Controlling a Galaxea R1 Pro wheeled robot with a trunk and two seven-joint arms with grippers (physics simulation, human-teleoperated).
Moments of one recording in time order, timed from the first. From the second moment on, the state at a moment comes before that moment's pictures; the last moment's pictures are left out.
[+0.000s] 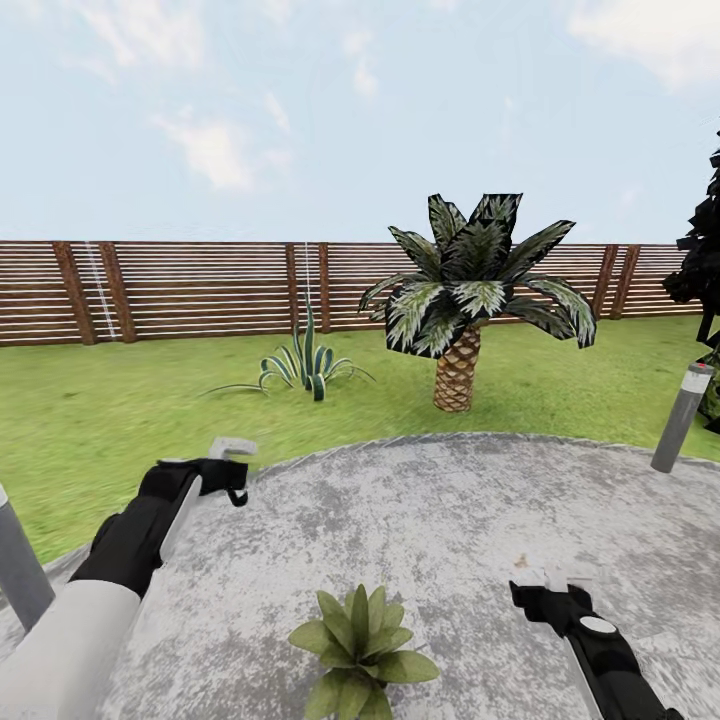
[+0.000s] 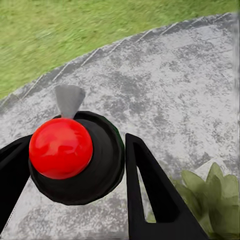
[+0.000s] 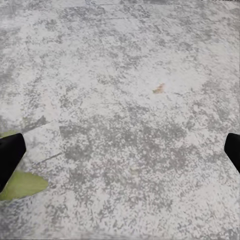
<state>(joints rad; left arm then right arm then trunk) -0.72 0.14 -0.07 -1.06 0.00 0.77 -0.19 -0.24 -0.08 -0.17 -1.14 0.11 0.44 0.05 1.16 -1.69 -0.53</state>
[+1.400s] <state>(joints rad) -0.78 0.25 -0.61 -1.07 -0.53 0.35 -1.49 -0.48 -0.04 0.08 -1.16 0.39 0.58 1.15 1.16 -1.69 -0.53</state>
